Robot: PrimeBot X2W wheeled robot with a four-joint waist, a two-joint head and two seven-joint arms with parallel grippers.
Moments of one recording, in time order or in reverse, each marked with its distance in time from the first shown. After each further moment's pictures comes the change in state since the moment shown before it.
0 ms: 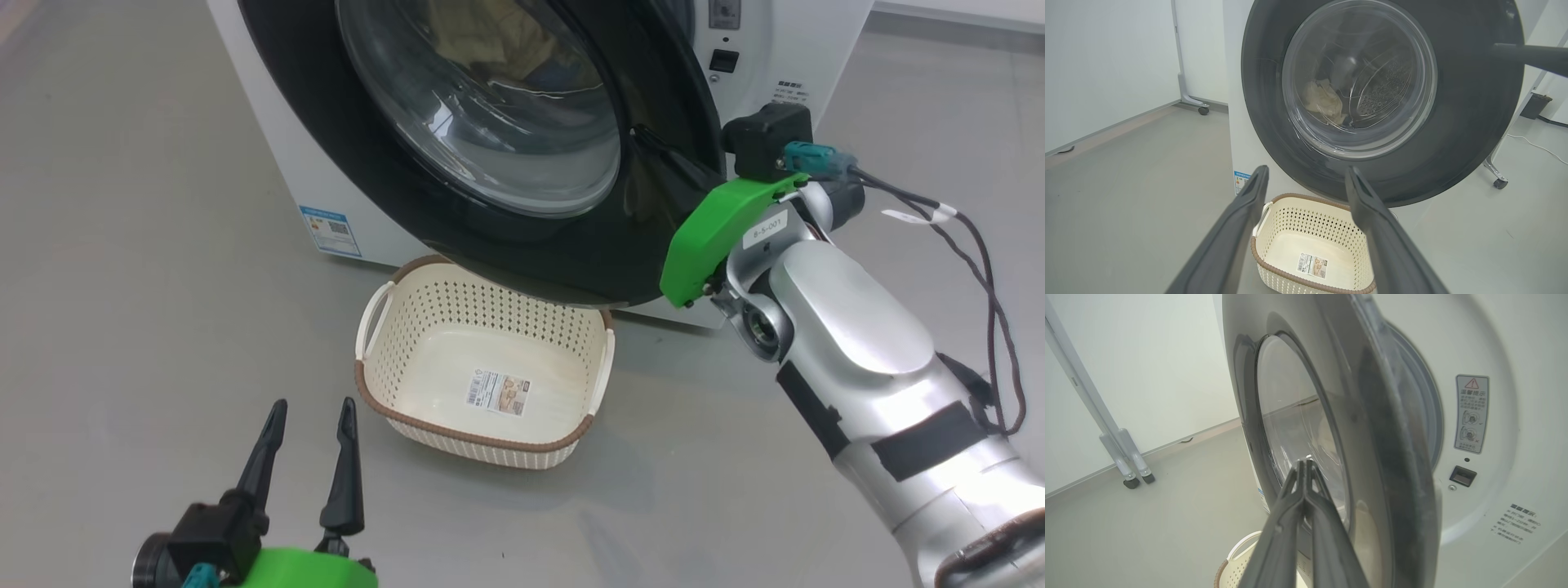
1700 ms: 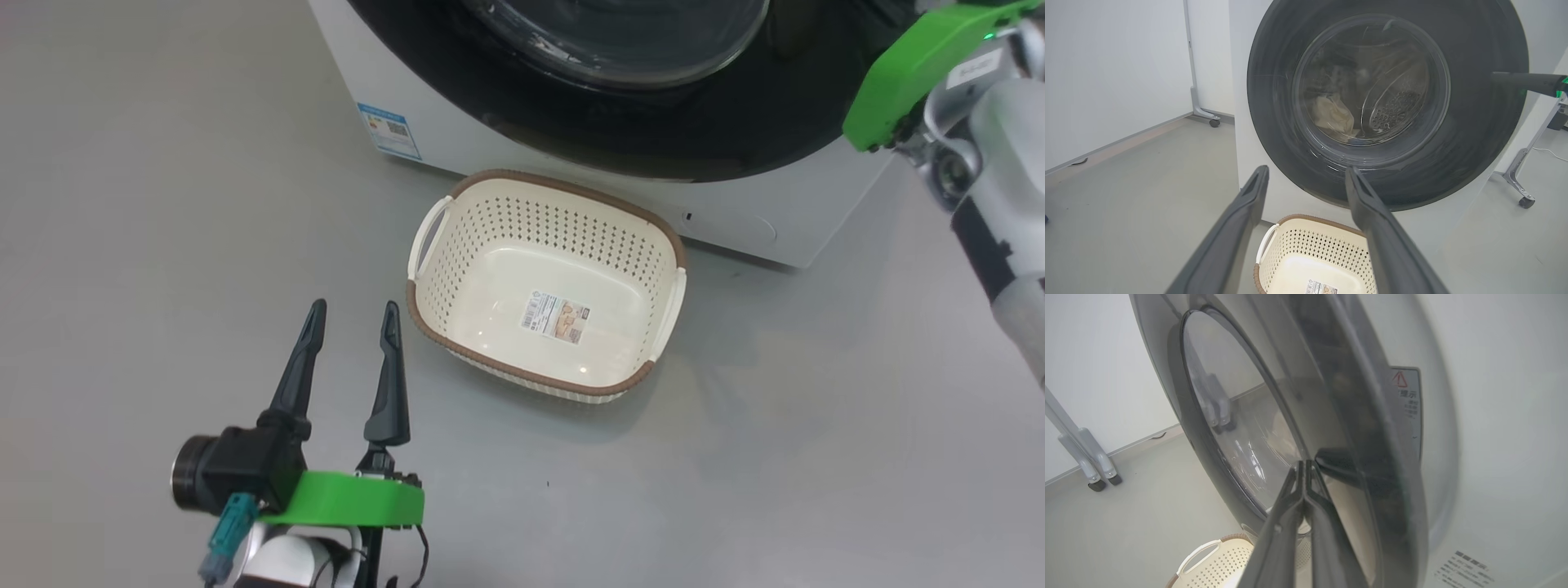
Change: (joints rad) left arm -0.156 -0.134 0.023 0.006 0.112 -0.077 0.000; right arm -0.365 -0.168 0.086 0.401 0.144 0.001 -0.099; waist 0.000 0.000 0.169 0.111
